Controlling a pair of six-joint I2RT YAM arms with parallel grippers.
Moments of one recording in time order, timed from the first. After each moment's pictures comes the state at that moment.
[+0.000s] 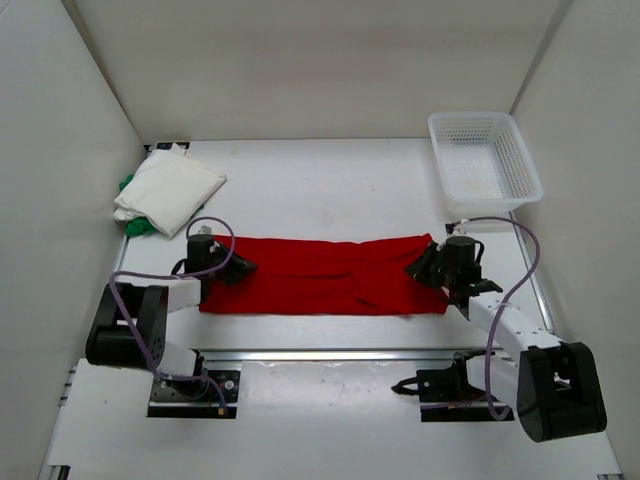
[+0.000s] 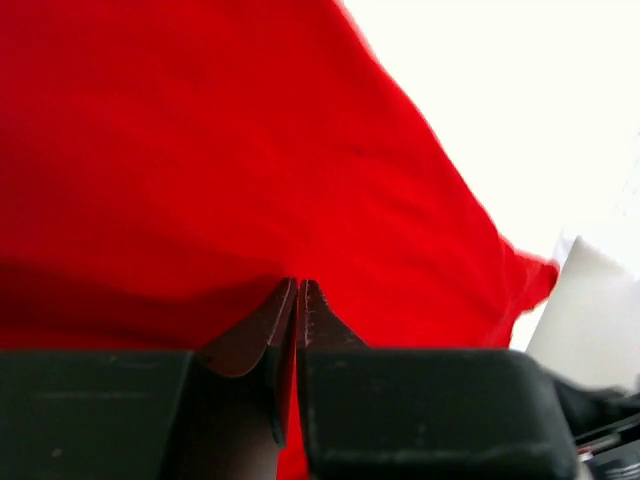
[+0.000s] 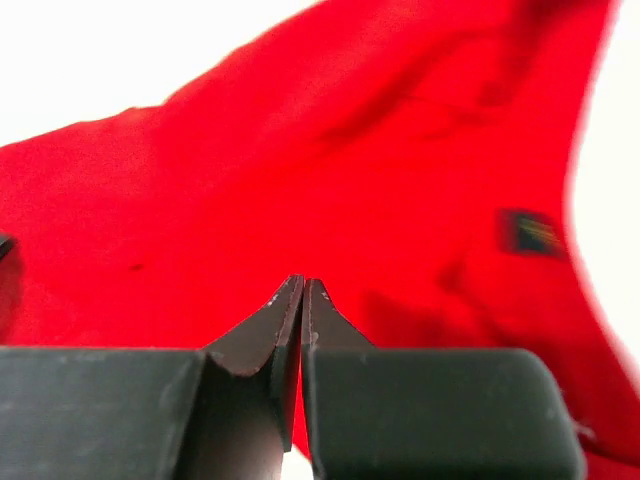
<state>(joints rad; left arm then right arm) -0.08 1.45 0.40 0.32 0.29 -0.96 0.13 1.07 0.38 0.02 -0.23 0.61</state>
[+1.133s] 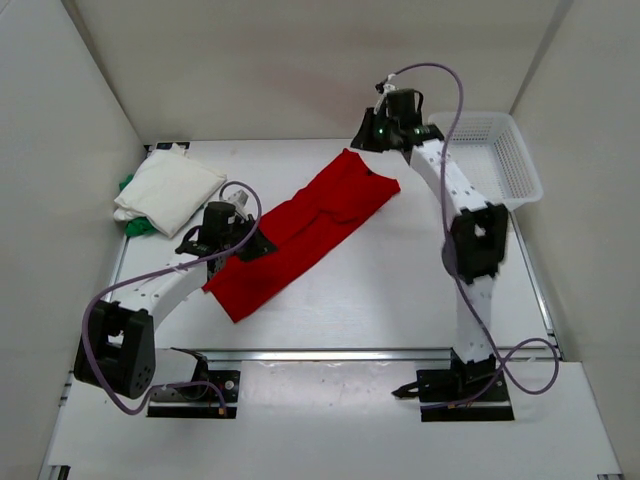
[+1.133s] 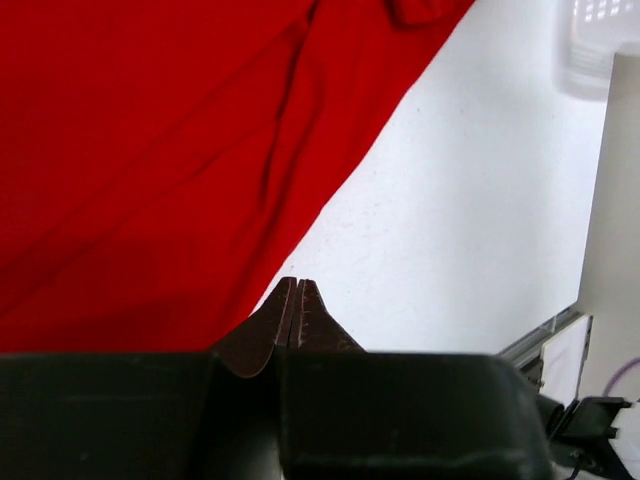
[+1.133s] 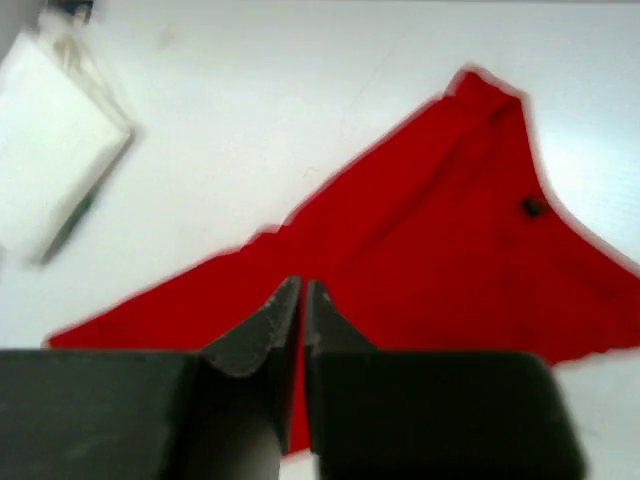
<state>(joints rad) -0.30 1.30 0.74 -0.12 0.31 -0.64 0.28 2.25 2.22 -0.54 -0.29 0.36</state>
